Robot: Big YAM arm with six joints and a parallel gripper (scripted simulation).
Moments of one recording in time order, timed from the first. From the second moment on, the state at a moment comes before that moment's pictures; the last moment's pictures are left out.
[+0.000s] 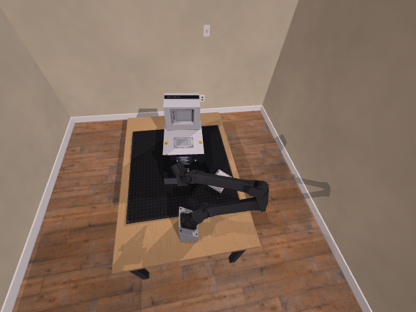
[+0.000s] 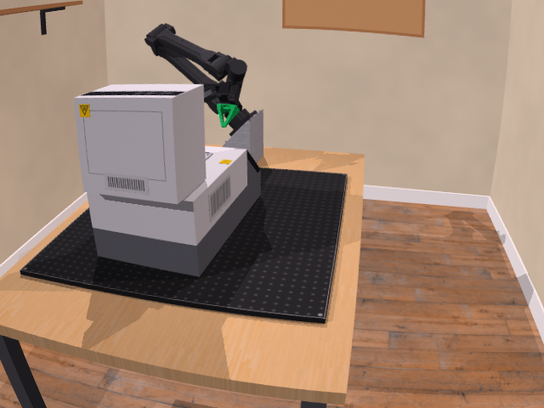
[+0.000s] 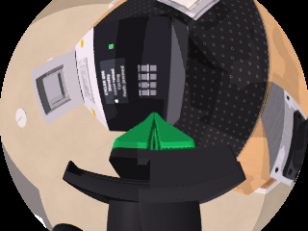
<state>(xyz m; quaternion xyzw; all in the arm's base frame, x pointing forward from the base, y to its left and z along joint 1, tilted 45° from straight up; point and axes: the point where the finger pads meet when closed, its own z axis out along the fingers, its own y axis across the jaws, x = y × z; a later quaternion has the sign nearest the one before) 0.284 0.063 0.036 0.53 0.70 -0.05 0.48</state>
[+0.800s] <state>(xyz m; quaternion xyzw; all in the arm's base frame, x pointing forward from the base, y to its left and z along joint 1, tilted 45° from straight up) 0.286 0.065 0.037 0.53 0.70 -0.04 0.48</state>
